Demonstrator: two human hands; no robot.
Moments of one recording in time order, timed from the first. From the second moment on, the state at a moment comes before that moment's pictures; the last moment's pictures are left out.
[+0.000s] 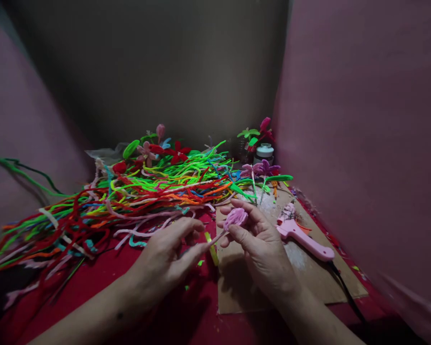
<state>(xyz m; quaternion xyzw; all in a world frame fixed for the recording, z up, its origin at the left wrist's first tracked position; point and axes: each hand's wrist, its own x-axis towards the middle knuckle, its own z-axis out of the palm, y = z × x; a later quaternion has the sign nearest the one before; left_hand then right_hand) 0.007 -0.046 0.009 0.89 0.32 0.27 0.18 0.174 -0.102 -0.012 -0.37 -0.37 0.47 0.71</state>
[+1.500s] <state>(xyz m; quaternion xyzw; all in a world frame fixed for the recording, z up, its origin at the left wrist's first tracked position) 0.079 -0.033 0.073 0.97 0.19 0.14 0.03 0.165 -0.098 -0.017 -0.36 -0.43 0.46 0.69</state>
